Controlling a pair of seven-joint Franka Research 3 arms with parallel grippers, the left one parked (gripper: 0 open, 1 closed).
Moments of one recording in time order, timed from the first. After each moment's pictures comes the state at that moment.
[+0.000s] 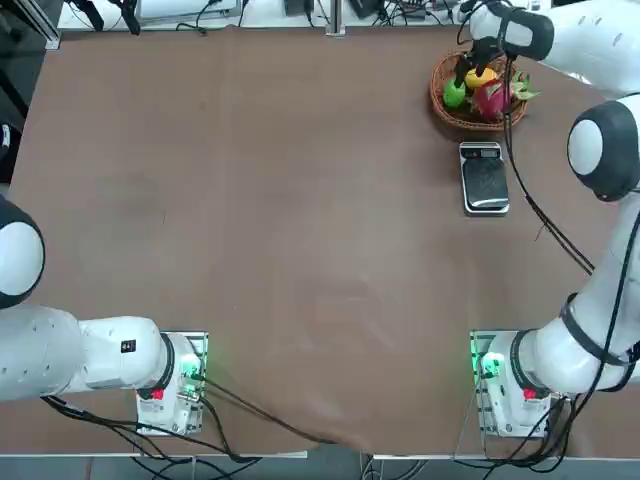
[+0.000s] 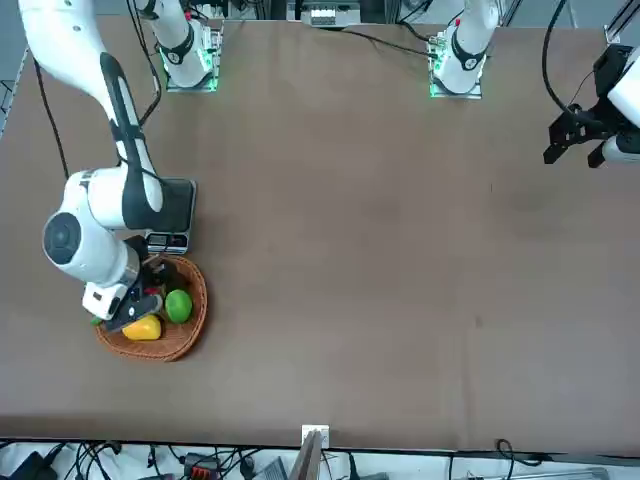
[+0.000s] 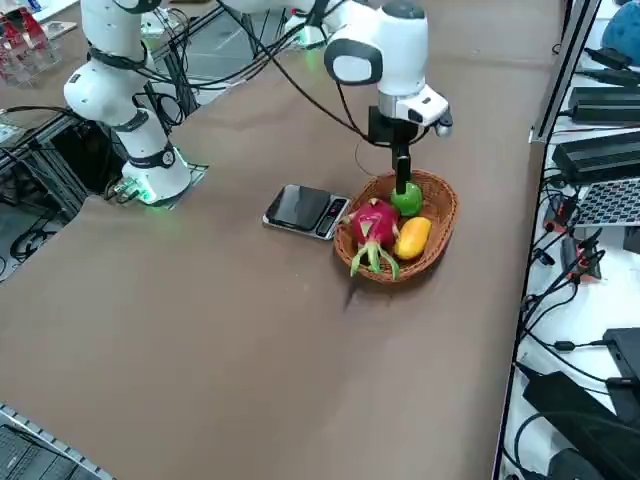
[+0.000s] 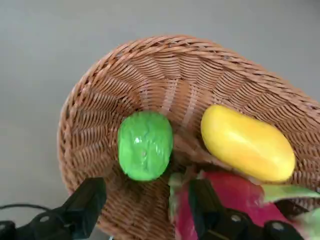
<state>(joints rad) 0.13 0.59 -0.04 -1.59 0.03 2.21 -0.32</state>
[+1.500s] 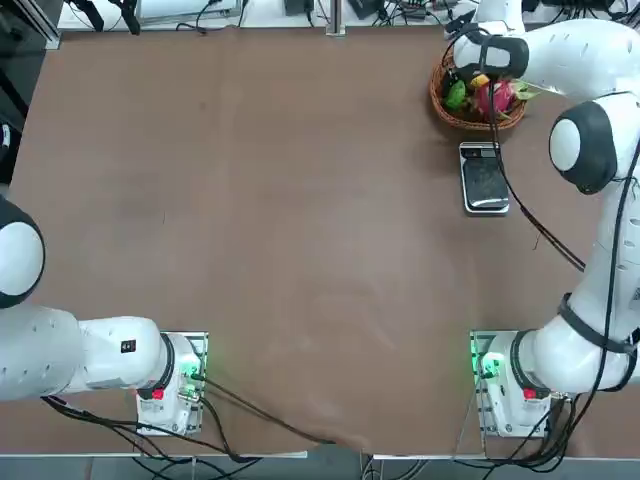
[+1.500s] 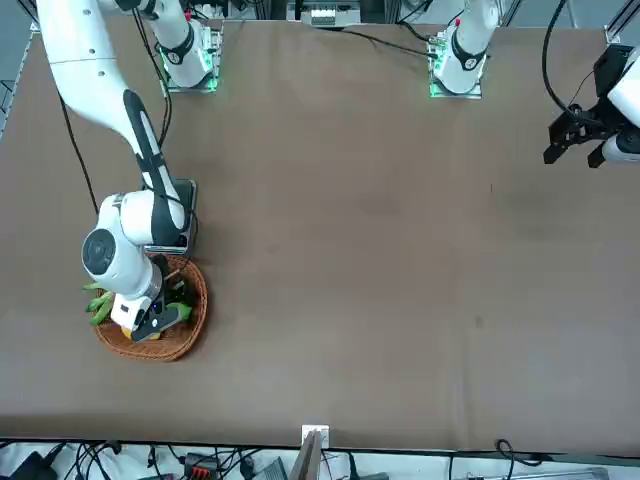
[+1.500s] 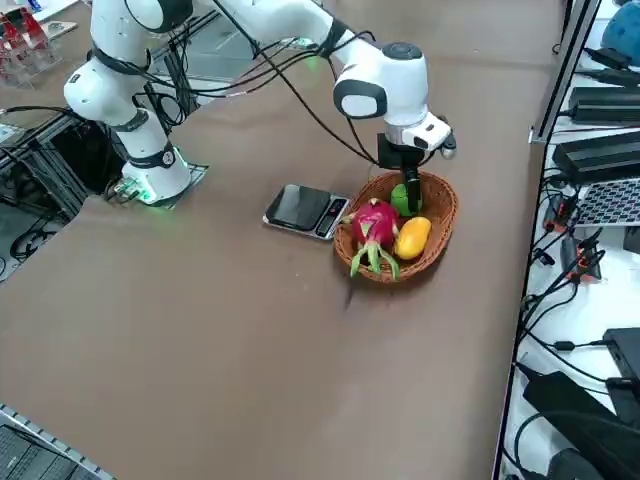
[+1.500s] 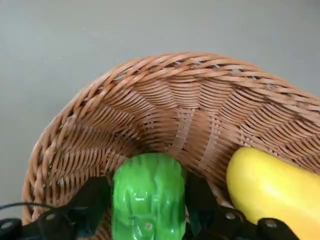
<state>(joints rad) 0.14 0.70 -0.01 -1.59 0.02 2.40 -0.32</state>
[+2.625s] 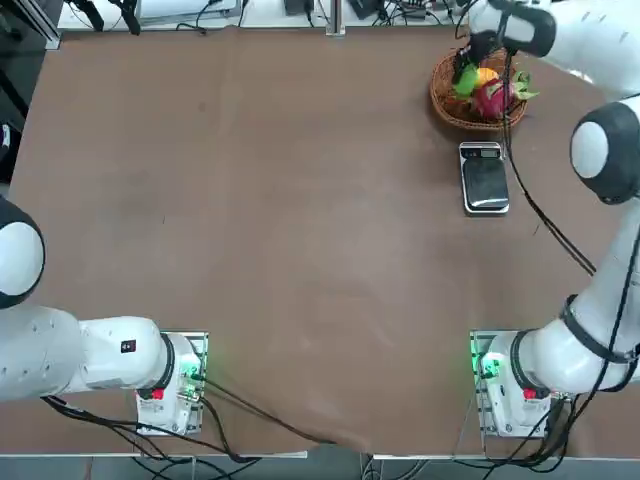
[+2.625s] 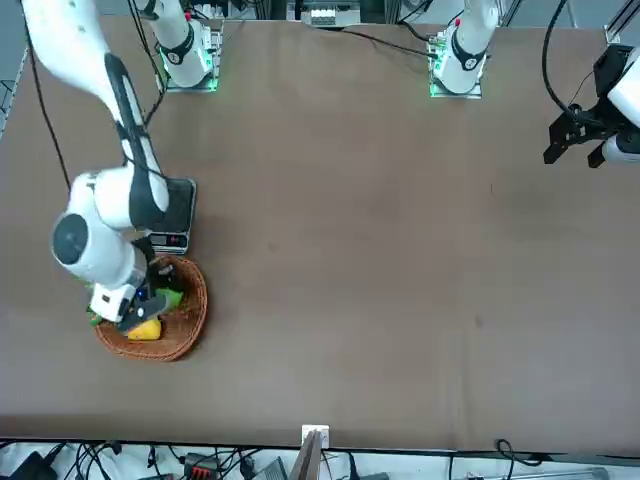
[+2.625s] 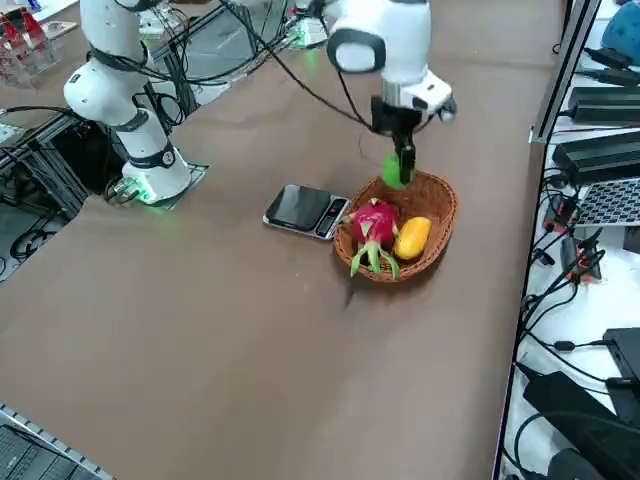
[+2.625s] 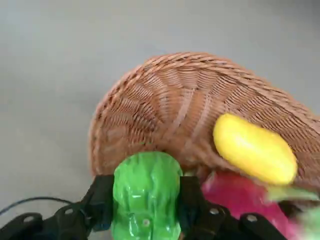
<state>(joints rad) 0.14 0.49 -0.01 -1.61 0.03 2.13 -0.33</state>
